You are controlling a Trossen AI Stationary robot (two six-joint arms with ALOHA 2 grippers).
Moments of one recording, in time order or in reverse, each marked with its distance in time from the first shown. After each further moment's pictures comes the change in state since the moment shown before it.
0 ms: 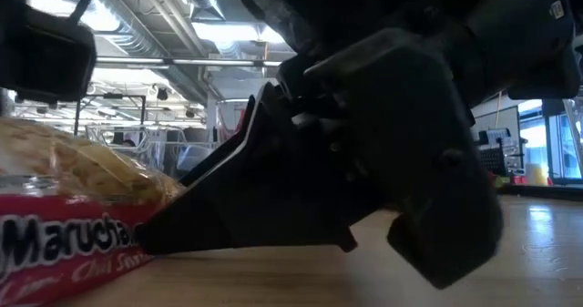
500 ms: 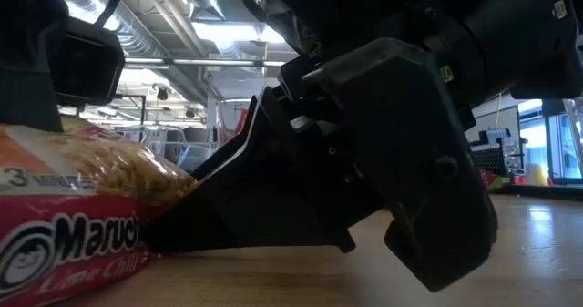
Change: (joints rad) left arm 0.052 0.043 0.024 0.043 0.016 0.044; right arm 0.000 0.000 0.000 -0.007 0.027 0.000
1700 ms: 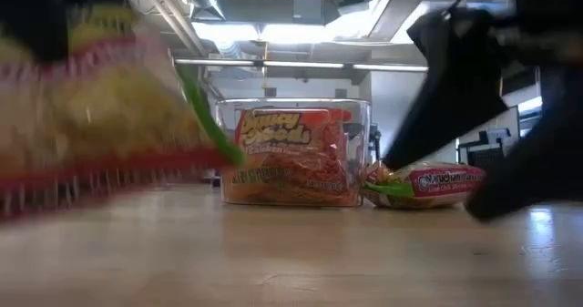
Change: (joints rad) left arm 0.063 -0.007 0.586 -1.088 0.118 0.730; right arm 0.211 -0.253 -0.029 -0.678 0.134 0.254
